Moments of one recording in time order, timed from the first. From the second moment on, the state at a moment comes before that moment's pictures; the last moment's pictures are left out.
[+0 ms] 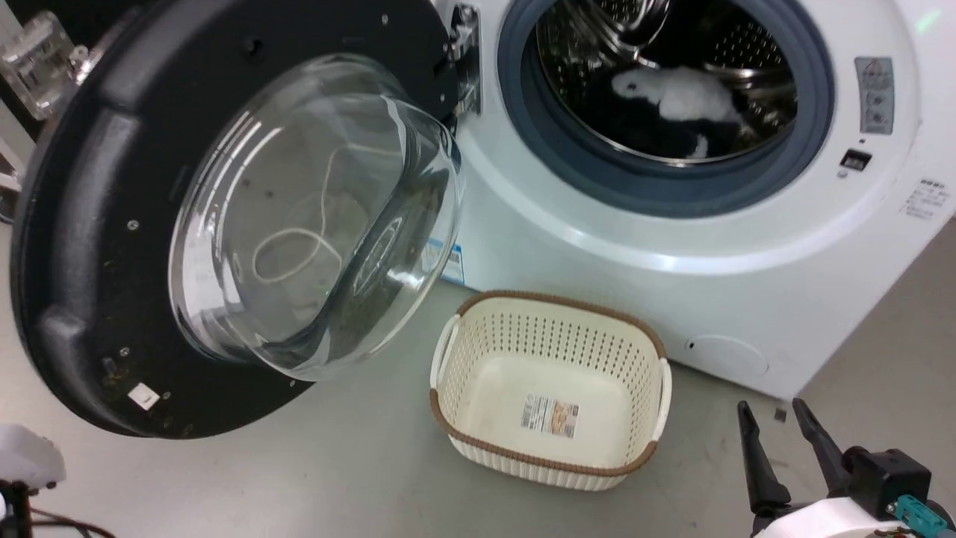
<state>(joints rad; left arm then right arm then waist) -0.17 0.27 0.48 0.16 -0.18 -0.07 -0.02 0.04 -0.05 -0.04 0.13 0.15 0.13 -0.15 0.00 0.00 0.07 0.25</state>
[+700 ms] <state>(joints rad) -0.13 0.61 -0.16 0.07 -0.61 -0.10 0.15 0.03 -0.05 -0.10 0.19 0.19 0.13 -0.20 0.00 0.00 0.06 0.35</state>
